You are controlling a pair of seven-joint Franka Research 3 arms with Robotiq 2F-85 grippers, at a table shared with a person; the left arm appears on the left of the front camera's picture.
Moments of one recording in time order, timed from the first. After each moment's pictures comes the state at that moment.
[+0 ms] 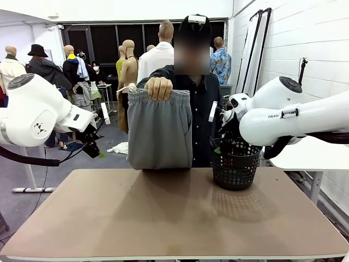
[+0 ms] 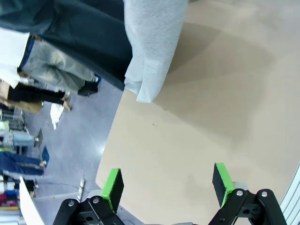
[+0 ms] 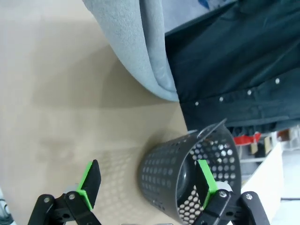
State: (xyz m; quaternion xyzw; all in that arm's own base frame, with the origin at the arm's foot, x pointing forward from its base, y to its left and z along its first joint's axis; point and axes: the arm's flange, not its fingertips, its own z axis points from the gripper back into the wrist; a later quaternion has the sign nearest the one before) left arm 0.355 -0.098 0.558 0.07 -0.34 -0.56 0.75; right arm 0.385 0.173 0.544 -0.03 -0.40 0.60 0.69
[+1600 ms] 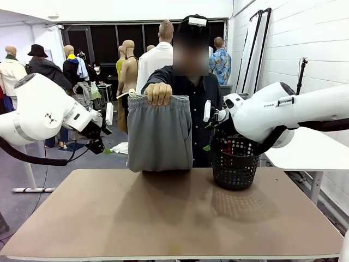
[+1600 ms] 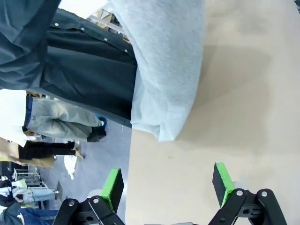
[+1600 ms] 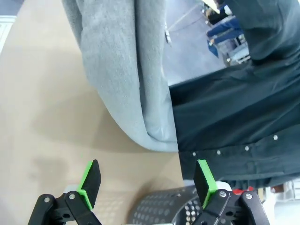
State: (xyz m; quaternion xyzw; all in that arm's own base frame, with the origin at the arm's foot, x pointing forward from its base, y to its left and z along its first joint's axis) left arm 0.391 -0.108 0.562 0.06 -0.37 -0.66 0.65; right arm 0.399 0.195 0.543 0.03 -0.45 0.66 0.60
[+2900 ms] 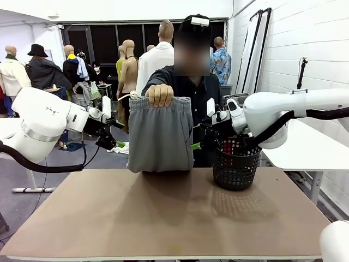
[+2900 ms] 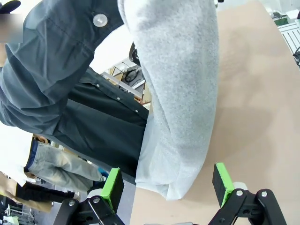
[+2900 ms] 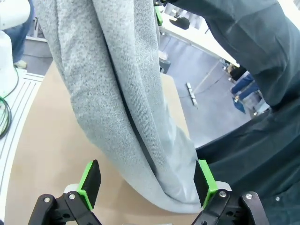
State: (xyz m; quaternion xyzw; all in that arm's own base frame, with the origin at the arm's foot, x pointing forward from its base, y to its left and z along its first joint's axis) left arm 0.401 -0.114 0.553 -0.06 -0.49 -0.65 0.58; right arm 0.431 0.198 0.518 0.22 -0.50 0.64 0.54
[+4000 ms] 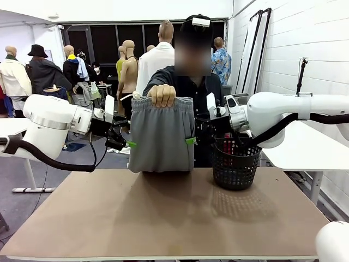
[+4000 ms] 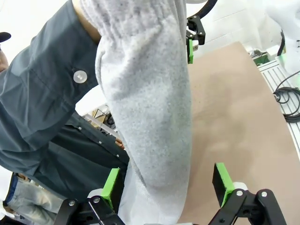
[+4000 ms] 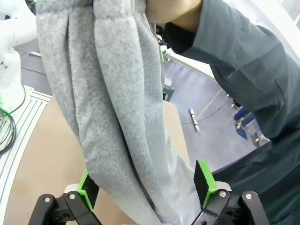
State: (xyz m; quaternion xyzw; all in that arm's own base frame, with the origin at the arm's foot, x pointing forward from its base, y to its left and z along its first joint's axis) left arm 0.408 -0.142 0.543 -0.18 -0.51 -0.66 0.52; right arm 0.433 0.209 0.532 0.26 -0.53 0.64 0.49
